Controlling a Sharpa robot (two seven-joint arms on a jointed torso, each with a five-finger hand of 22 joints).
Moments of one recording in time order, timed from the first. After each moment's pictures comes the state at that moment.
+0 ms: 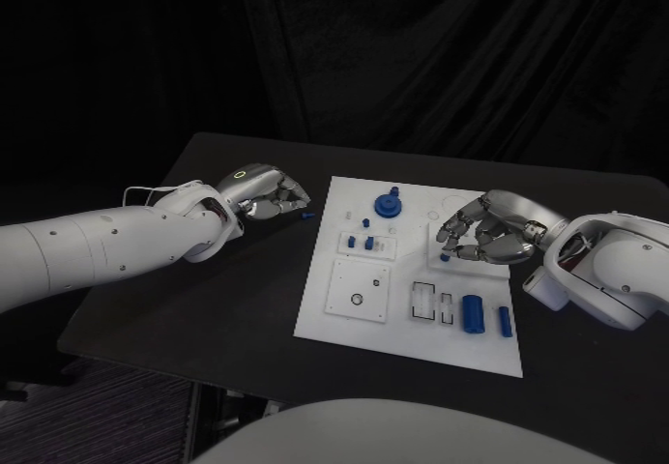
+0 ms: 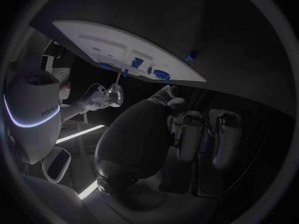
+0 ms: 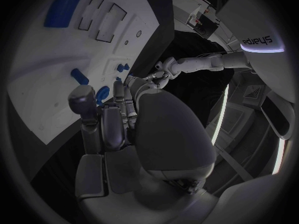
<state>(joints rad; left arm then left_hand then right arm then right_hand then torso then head) 1.20 -0.91 -0.21 1.25 -1.30 -0.58 0.45 1.65 -0.01 0.17 0.22 0.16 1.01 0.12 0.16 0.10 1.24 0.15 1.22 0.94 1.47 0.01 1.57 1.31 0.01 1.46 0.12 1.57 1.31 1.35 -0.96 -0.25 1.74 -0.96 -0.25 -0.02 1.55 -0.13 0.30 0.22 0.28 0.95 0.14 0.16 0.50 1.04 0.07 0.42 0.34 1.44 -0.01 1.33 1.29 0.12 1.30 0.10 0.94 1.31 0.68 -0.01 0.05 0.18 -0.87</state>
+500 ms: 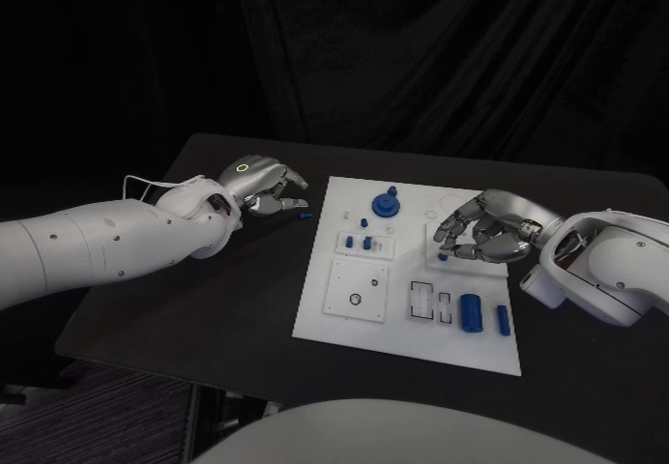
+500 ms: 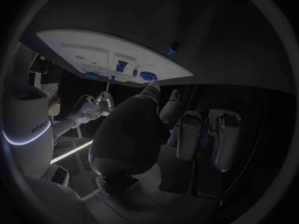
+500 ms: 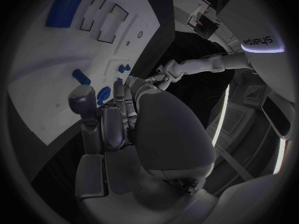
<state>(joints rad) 1.22 -0.90 -0.21 1.30 -1.48 -0.62 0.20 1.47 -0.06 0.08 0.29 0.07 0.93 0.14 0.07 0.08 1.45 0.09 1.23 0.94 1.47 0.02 1.57 1.31 0.01 1.47 0.13 1.57 1.31 1.35 -0.96 -0.25 1.73 -0.97 -0.25 -0.03 1.55 -0.13 0.30 0.22 0.28 0.95 0.14 0.16 0.50 1.04 0.07 0.43 0.34 1.44 -0.01 1.33 1.29 0.12 1.30 0.10 0.94 1.31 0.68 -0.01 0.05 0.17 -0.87</state>
